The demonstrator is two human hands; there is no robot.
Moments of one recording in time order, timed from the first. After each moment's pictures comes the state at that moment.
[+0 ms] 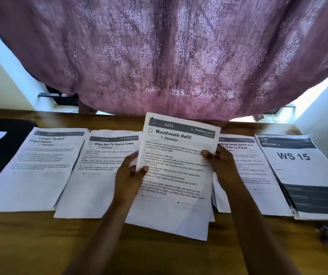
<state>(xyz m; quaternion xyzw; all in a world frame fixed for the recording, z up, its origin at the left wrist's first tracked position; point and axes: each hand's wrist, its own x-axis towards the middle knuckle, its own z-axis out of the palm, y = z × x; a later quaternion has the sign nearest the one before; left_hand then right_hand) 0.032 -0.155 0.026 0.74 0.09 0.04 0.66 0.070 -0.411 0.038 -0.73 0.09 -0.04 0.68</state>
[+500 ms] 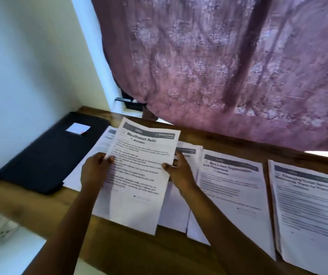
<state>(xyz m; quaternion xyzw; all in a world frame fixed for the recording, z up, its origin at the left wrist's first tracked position) 0.027 0.075 0.059 0.85 0.30 0.16 0.39 0.099 -0.155 0.034 -0.71 -0.04 0.14 0.69</state>
